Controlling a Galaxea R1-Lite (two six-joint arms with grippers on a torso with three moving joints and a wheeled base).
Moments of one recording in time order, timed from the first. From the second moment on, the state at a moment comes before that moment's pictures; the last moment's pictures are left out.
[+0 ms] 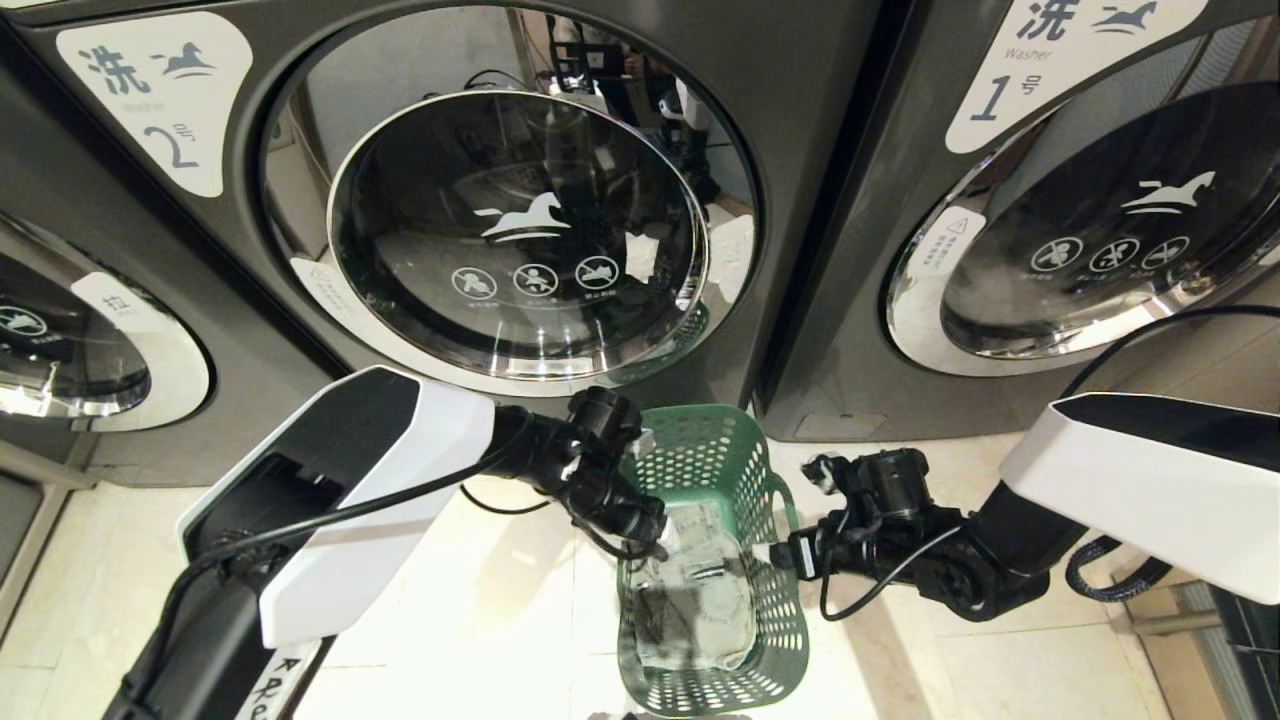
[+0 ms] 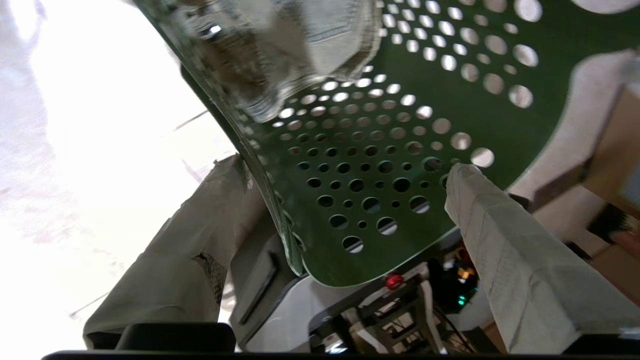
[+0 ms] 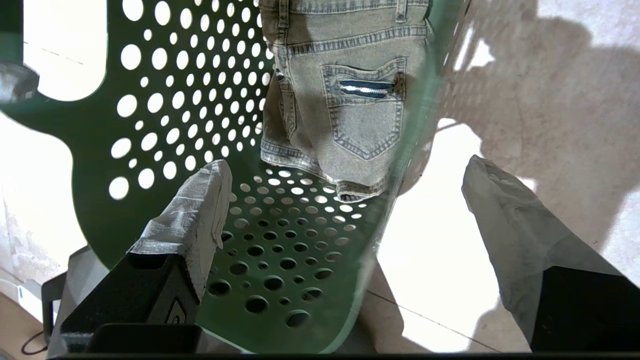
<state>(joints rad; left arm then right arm) -0.54 2.51 -1.81 0.30 -0.23 -0.10 0.31 2.34 -0.94 -0.76 0.20 0.07</state>
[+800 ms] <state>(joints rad) -0.52 2.48 -1.76 0.33 0.03 -0.13 0.31 2.26 -0.82 -0.80 0.21 0.07</state>
